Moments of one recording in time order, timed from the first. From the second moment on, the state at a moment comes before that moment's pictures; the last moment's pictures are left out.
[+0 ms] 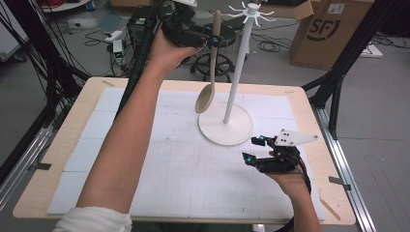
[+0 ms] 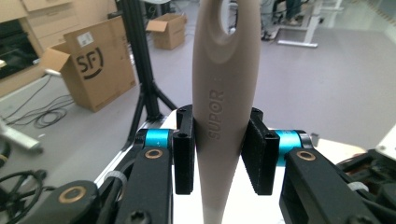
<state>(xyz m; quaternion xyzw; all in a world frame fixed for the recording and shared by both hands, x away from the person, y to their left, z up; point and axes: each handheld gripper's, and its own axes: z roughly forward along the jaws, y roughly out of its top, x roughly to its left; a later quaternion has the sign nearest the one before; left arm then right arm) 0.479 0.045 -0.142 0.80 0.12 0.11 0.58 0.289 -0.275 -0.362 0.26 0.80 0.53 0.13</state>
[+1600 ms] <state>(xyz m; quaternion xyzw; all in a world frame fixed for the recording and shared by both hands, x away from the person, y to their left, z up) 0.488 0.006 -0.134 0.82 0.13 0.13 0.54 0.290 -0.277 -0.363 0.26 0.79 0.53 0.13</state>
